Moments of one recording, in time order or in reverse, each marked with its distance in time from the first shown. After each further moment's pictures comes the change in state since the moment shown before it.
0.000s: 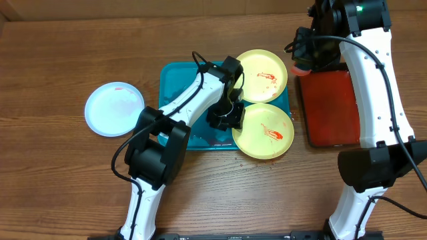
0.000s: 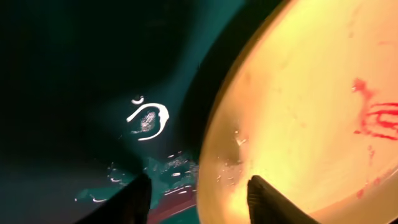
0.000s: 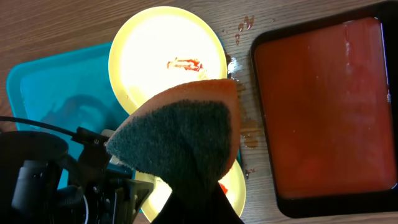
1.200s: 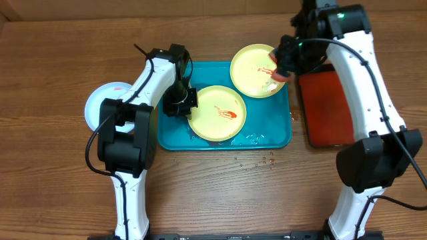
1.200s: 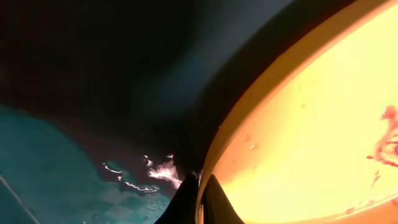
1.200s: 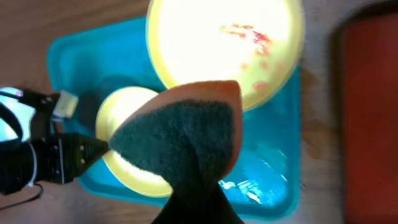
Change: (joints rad) left arm 0.298 0.009 0.005 -0.083 -0.134 -0.007; right arm 0.031 0.000 -0.216 0.201 -0.201 0.001
